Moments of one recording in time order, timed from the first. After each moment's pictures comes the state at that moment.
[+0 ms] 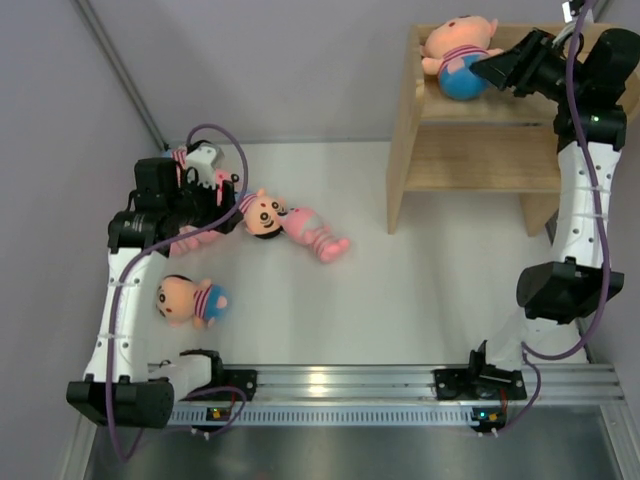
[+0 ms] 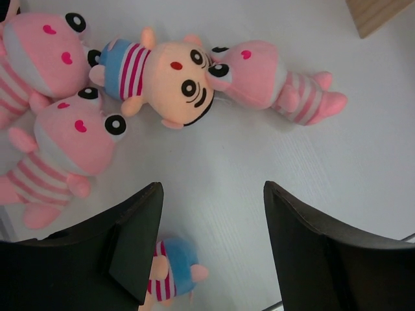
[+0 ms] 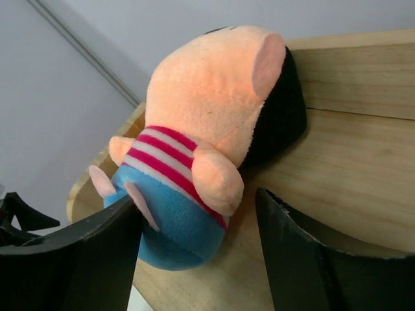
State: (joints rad) left arm -0.04 1.12 1.37 -0.89 0.38 0.14; right arm -0.20 1.74 2.13 -0.37 -0.89 0.50
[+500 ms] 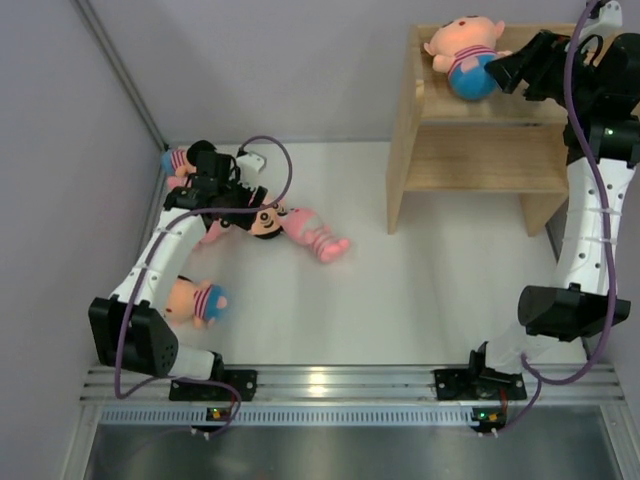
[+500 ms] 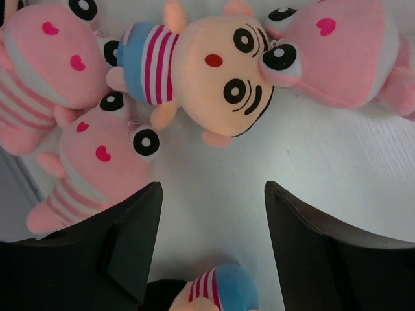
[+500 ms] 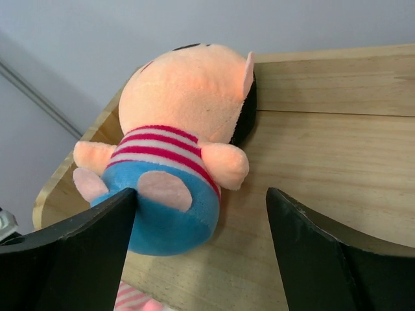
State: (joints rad) left arm -0.18 1.39 1.31 -0.73 0.07 0.28; right arm -0.20 1.62 2.11 -0.51 -0.62 0.32
